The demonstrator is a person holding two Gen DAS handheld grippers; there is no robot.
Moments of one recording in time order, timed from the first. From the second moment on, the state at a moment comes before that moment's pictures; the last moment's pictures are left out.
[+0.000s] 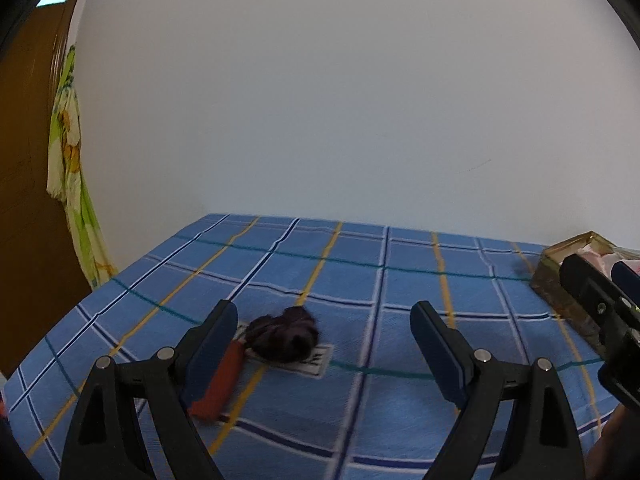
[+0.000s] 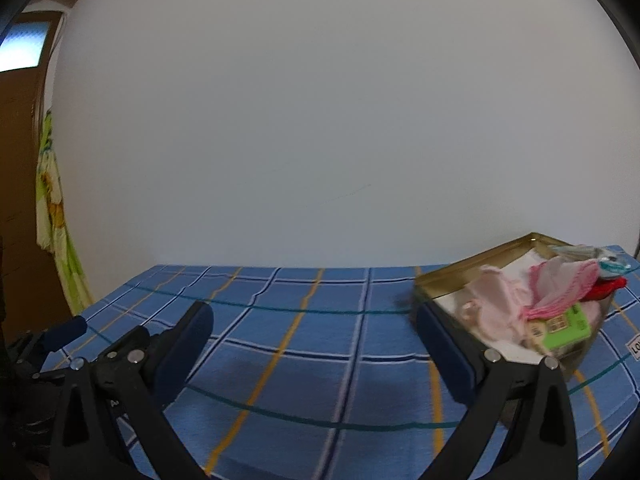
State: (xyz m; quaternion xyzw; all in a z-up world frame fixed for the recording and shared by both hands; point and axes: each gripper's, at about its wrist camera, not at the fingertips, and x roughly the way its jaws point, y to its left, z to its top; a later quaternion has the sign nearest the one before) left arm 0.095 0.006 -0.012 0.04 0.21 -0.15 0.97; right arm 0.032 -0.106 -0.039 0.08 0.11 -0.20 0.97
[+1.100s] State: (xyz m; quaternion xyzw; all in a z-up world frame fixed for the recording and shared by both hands) left arm 0.187 0.169 -0.061 -0.16 0.37 -0.02 0.91; right arm 0.230 0.001 -0.095 0.07 0.38 0.01 0.92
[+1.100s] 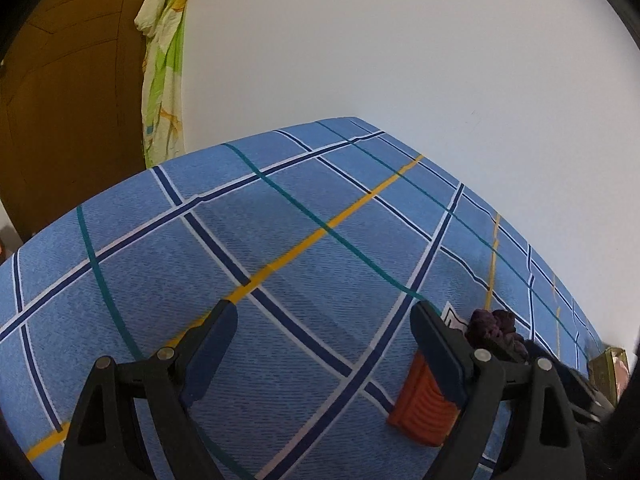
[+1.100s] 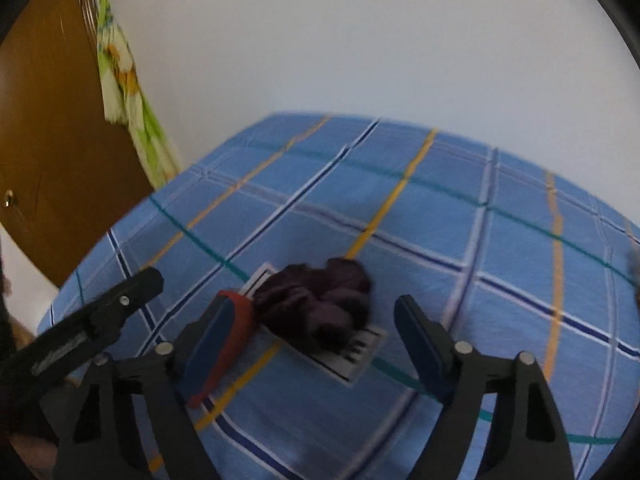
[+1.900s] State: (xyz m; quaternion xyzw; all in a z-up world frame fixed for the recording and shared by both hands) left arm 0.169 0.115 -0.057 -0.06 0.39 -0.17 0.90; right arm 0.187 -0.056 -0.088 0.06 0.36 -0.03 0.93
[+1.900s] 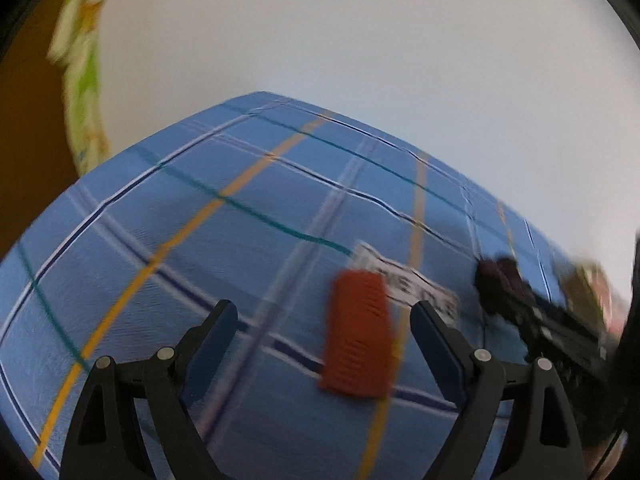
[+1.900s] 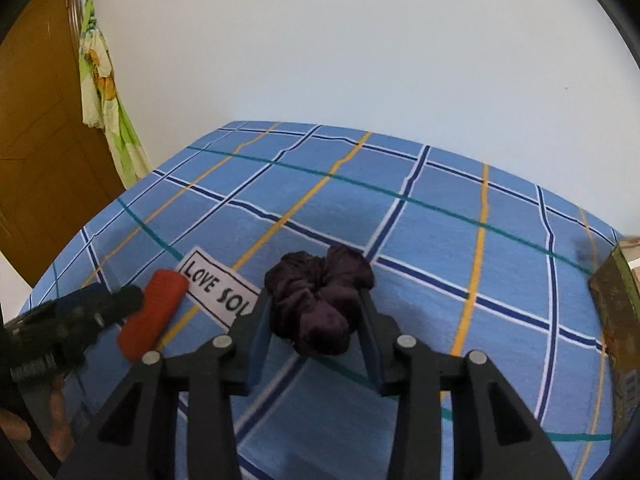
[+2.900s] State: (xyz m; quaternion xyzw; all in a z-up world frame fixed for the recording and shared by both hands) left arm 0.155 0.117 -0.048 -0.11 0.34 -0.17 0.92; right arm 0.183 -0.077 -0.091 0.12 0.36 -0.03 0.92
